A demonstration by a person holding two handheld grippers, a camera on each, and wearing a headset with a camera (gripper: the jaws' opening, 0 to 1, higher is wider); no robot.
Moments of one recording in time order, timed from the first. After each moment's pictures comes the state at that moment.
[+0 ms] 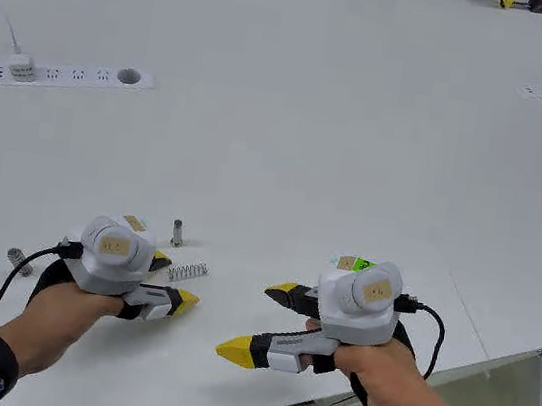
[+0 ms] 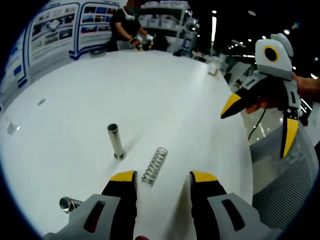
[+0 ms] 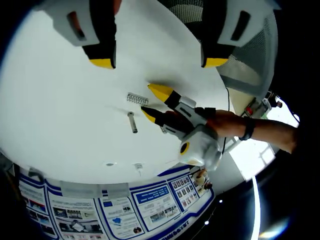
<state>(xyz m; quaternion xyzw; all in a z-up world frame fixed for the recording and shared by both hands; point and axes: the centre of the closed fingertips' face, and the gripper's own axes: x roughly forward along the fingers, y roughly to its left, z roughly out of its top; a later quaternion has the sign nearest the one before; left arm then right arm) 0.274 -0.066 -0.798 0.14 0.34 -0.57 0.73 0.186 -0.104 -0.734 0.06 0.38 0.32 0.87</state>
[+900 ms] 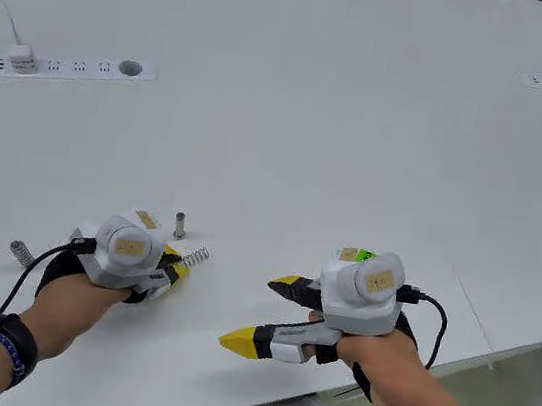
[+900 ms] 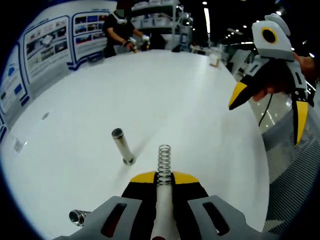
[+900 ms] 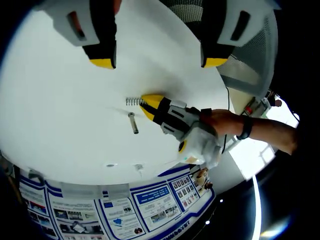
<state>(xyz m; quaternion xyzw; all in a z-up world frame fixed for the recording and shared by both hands) 0.287 -0.067 -0.804 0.20 0.31 -0.56 0.74 0.188 -0.104 -0.735 0.06 0.38 0.32 0.87</state>
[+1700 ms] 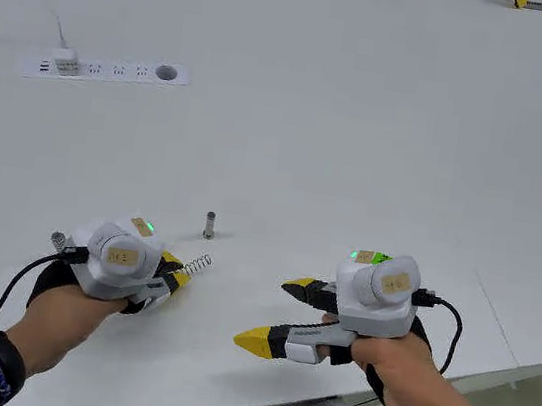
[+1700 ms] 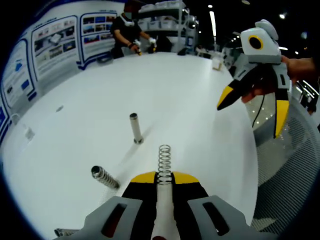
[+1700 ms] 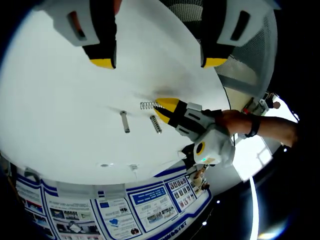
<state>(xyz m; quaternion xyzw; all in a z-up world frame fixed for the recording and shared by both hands) 0.273 -0.015 -0.781 0.19 0.31 -0.54 0.76 0.189 -0.085 -0.734 0.06 0.38 0.34 0.86</state>
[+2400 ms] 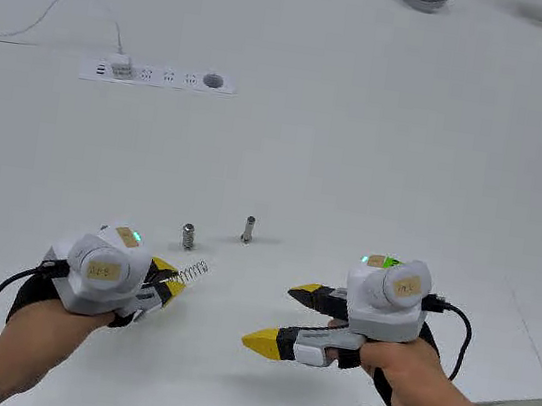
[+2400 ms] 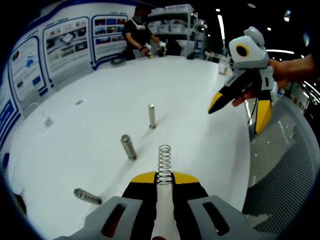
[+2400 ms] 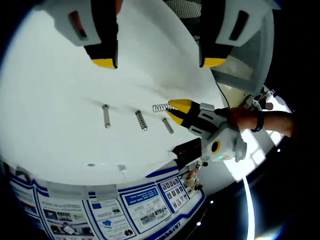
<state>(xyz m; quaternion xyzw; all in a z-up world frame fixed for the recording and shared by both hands) 0.262 0.046 -0.758 0.18 0.30 -0.51 0.79 0.199 -0.046 -0.732 0.07 0.37 0.37 0.85</state>
